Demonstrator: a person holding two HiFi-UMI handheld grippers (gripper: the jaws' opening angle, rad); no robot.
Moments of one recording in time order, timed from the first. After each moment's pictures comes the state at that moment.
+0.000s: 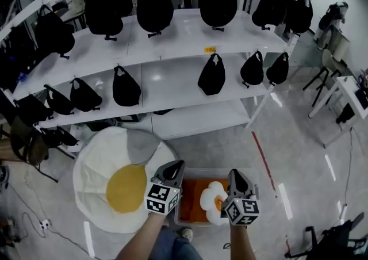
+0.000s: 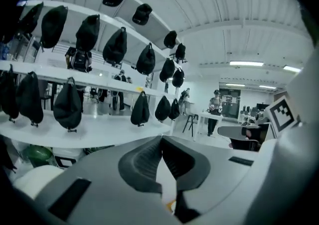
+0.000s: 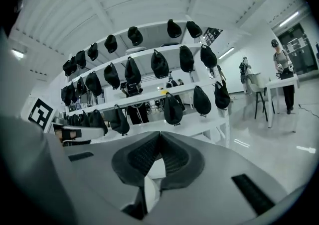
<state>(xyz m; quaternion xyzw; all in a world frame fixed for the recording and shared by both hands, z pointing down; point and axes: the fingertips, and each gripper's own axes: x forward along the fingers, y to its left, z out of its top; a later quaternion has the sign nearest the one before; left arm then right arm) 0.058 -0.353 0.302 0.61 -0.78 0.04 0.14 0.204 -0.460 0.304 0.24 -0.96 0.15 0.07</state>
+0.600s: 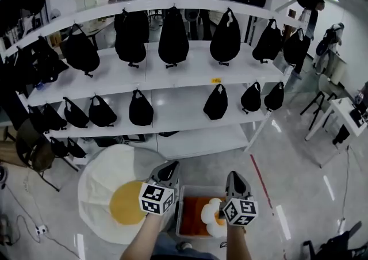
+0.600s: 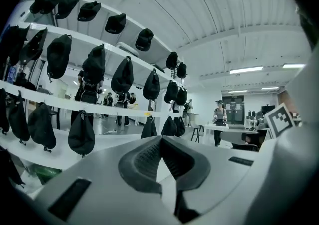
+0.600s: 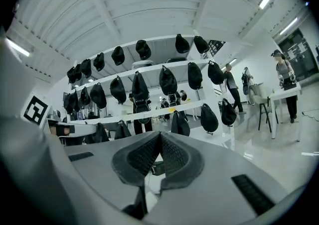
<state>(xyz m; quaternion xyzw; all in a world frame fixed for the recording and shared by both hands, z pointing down) 0.016 -0.307 0.185 0.59 -0.81 0.00 0.07 0.169 -0.441 0.203 0.24 -0.96 0.11 0.02</state>
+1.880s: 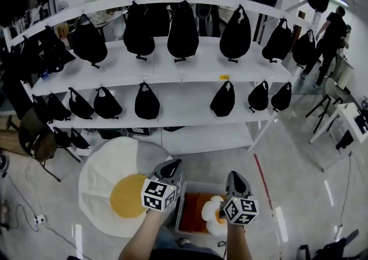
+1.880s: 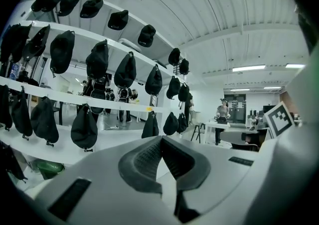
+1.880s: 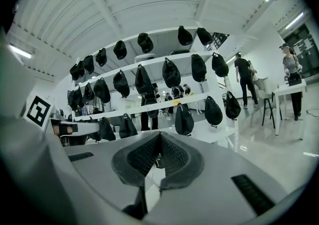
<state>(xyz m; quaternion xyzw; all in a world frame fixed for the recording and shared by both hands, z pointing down) 0.013 -0.304 0.205 0.58 -0.81 0.01 0.09 0.161 -0.435 0.223 0.22 -0.97 0.12 0.05</state>
